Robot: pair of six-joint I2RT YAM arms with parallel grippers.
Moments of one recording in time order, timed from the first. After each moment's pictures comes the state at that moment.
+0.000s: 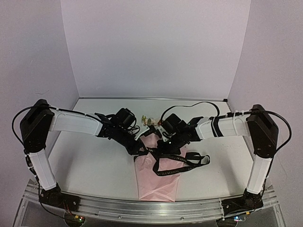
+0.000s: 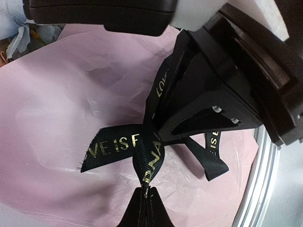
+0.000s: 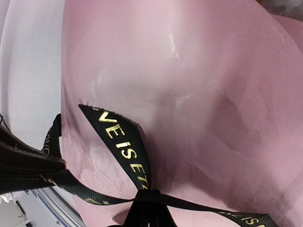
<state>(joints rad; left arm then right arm) -0.85 1.81 1.14 -0.27 0.50 0.05 0.89 1.90 1.24 -0.42 -0.25 0.64</state>
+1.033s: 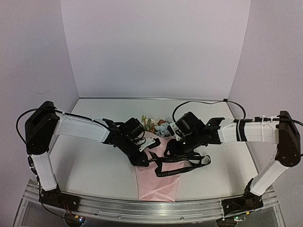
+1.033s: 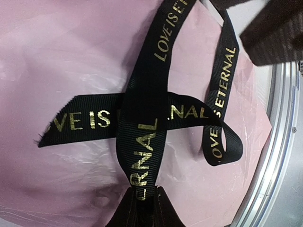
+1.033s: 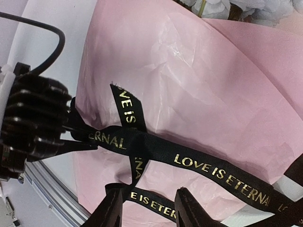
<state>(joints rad) -0.96 1.86 1.17 -0.39 0.39 0.03 0.90 1.62 1.06 -0.43 -0.15 0.61</state>
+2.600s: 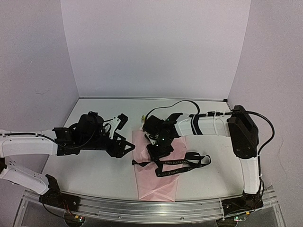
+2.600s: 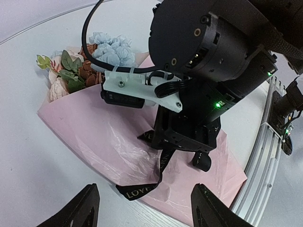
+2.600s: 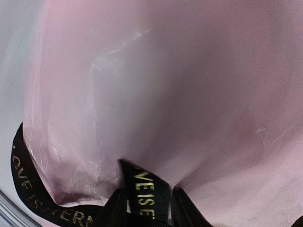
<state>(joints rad) -0.95 1.20 0.73 -0.07 0.09 -0.24 0.98 2.12 1.61 -0.79 -0.02 0.45</state>
